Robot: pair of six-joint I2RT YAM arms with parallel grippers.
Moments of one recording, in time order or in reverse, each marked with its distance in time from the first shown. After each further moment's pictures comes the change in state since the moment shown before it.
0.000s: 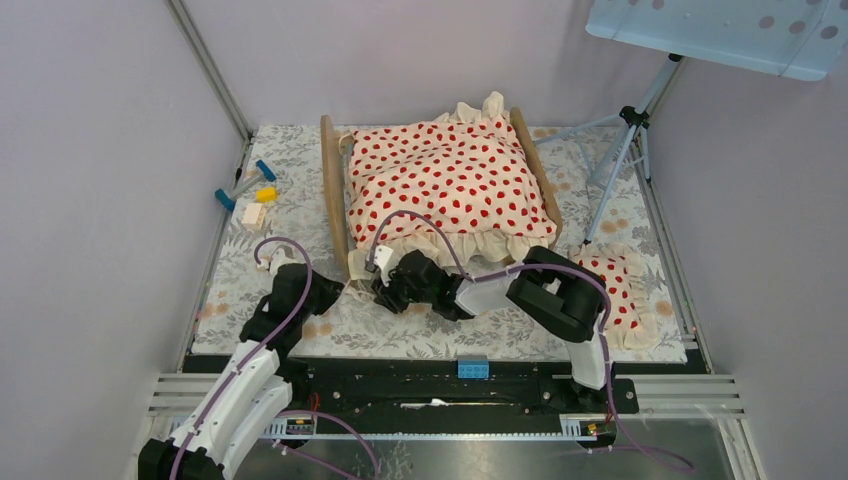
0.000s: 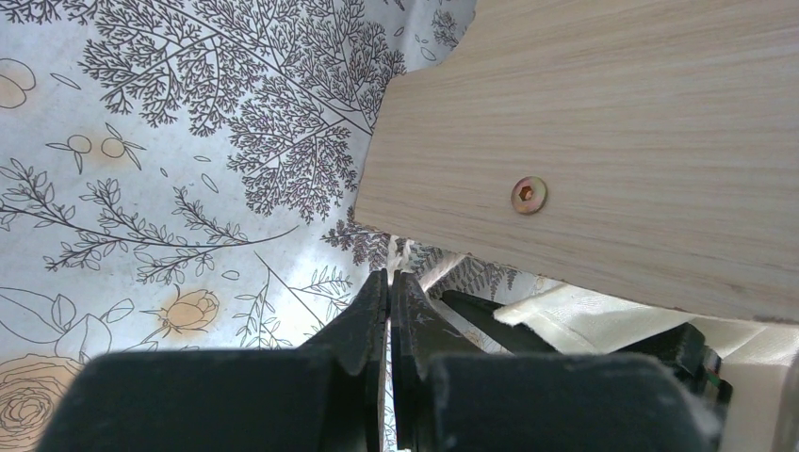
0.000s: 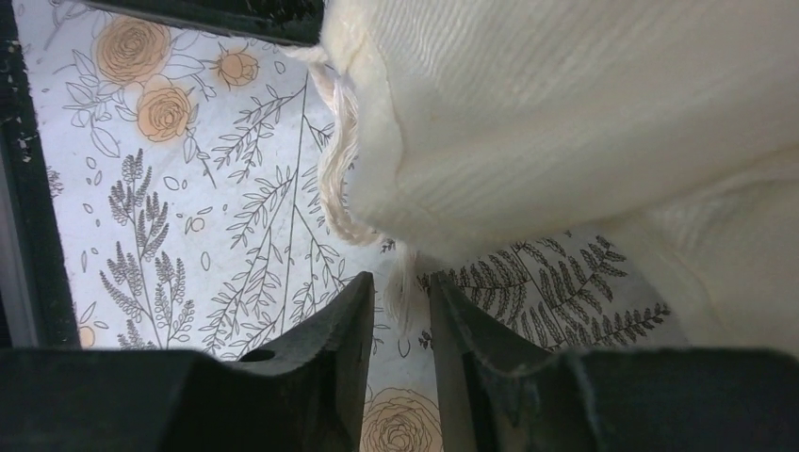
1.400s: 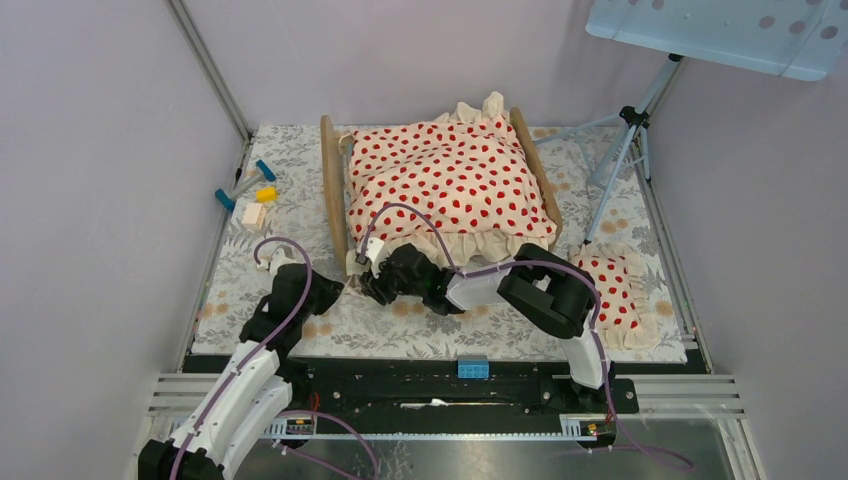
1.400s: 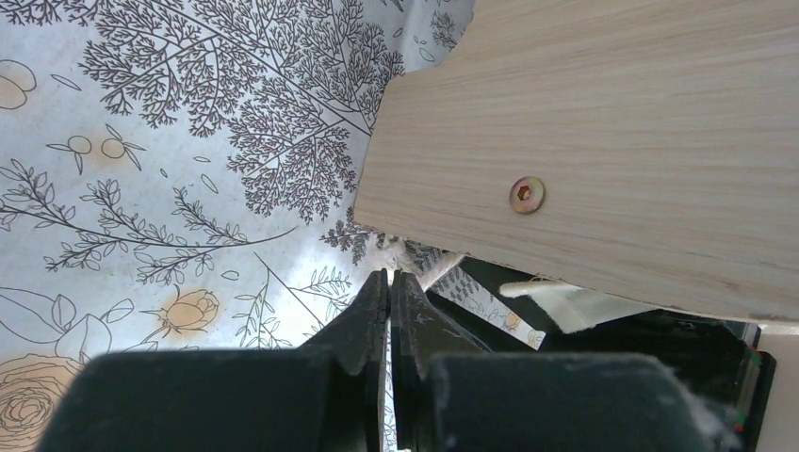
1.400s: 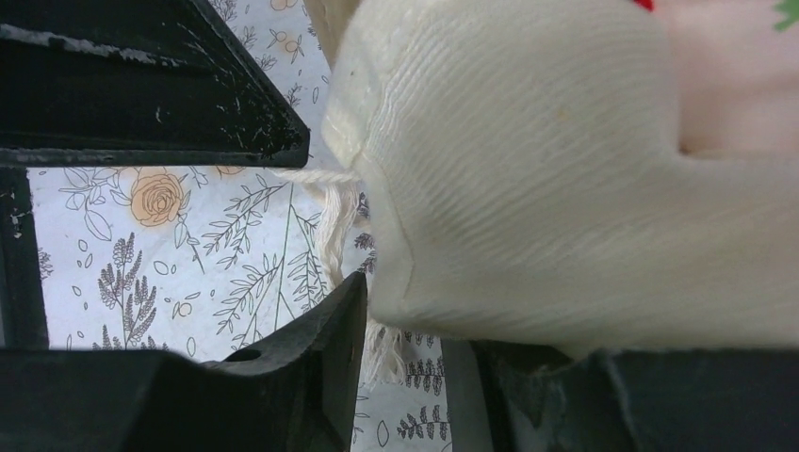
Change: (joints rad) left arm 0.000 -0.002 0.000 -0.001 -0.001 -0.001; right arm -0.007 0.048 0.091 0.045 0.016 -0.015
